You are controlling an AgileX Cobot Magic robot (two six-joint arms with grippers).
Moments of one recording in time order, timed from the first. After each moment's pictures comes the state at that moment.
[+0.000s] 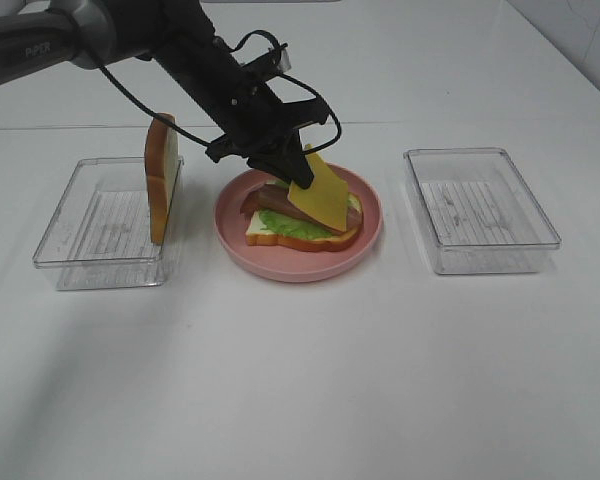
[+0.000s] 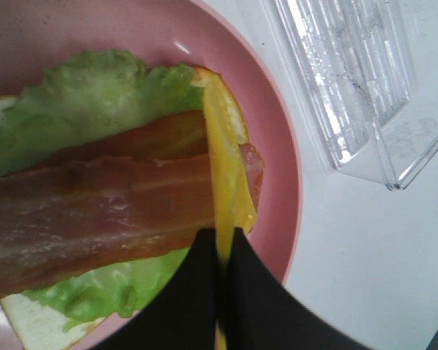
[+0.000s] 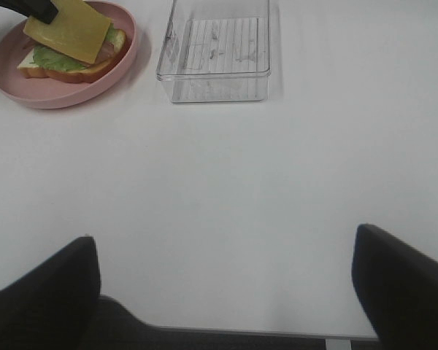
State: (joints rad) left arm -0.39 2.53 -2.26 -0.65 1.14 0.14; right arm 0.09 0.00 -0.45 0.01 1.11 0.04
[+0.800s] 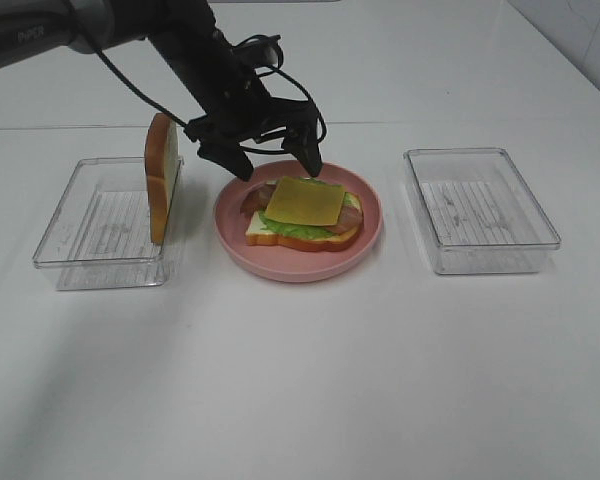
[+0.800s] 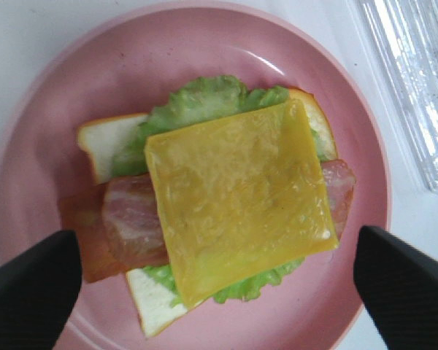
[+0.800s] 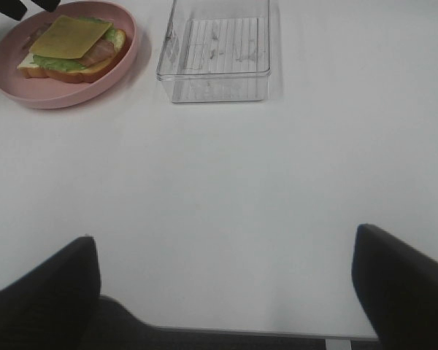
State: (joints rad) left arm -0.42 2.47 -2.26 -0.38 1.10 0.04; right arm 0.09 0.00 -0.45 0.01 1.11 0.04
